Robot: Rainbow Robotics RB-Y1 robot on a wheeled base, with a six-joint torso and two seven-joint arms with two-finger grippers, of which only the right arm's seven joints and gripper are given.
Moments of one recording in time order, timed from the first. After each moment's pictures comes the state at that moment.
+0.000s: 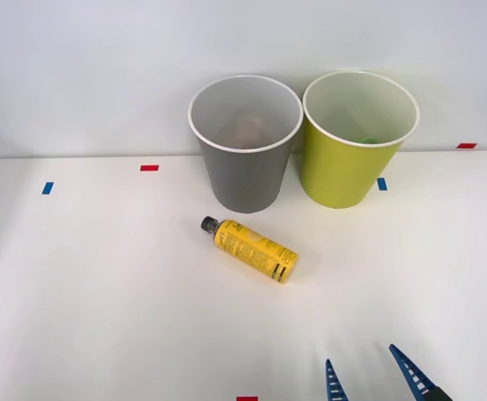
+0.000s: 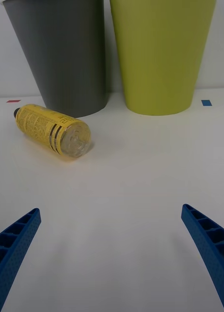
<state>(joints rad) 0.86 -0.29 0.37 -1.88 0.05 -0.52 1.44</state>
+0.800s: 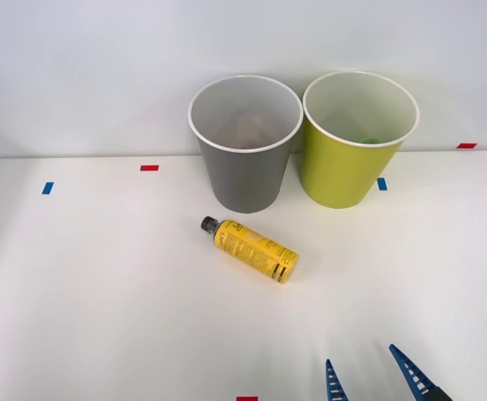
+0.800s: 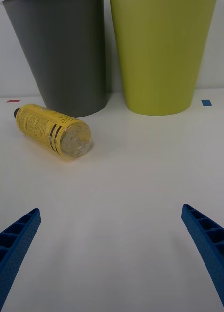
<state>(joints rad) 0.86 -0.29 0.37 -1.88 0.05 -0.52 1.44</state>
